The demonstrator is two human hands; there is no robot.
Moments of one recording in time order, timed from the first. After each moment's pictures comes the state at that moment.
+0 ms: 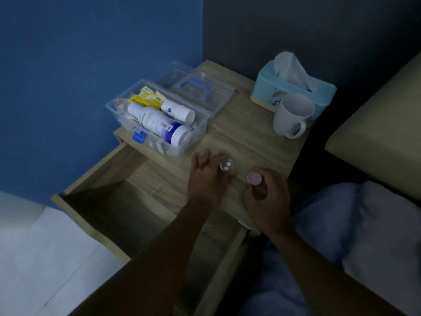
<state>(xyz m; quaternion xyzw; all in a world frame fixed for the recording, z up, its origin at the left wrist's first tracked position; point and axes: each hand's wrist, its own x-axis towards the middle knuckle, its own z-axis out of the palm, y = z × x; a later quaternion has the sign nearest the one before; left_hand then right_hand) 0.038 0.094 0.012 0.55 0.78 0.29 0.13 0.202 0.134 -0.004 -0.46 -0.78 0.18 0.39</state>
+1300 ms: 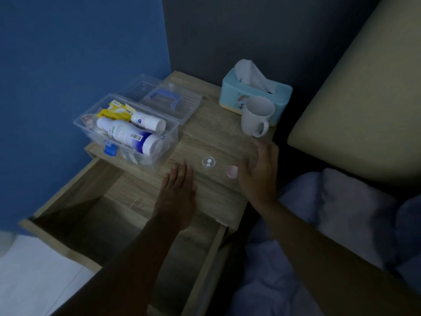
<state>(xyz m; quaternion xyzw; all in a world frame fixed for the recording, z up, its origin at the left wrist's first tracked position) 0.034 0.061 0.010 0.62 0.77 0.12 0.10 0.205 0.170 0.045 -0.51 -0.70 0.21 0.44</state>
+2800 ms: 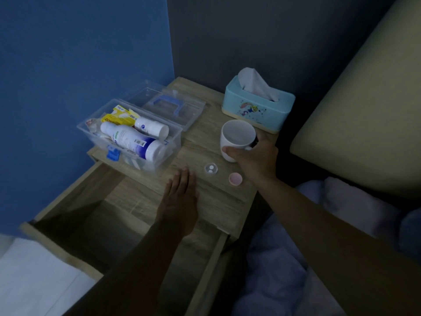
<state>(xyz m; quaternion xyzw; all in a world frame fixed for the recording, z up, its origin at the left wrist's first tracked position) 0.037 0.063 0.021 0.62 0.77 0.08 0.14 0.177 0.211 0.085 -0.57 -0.63 0.35 0.40</state>
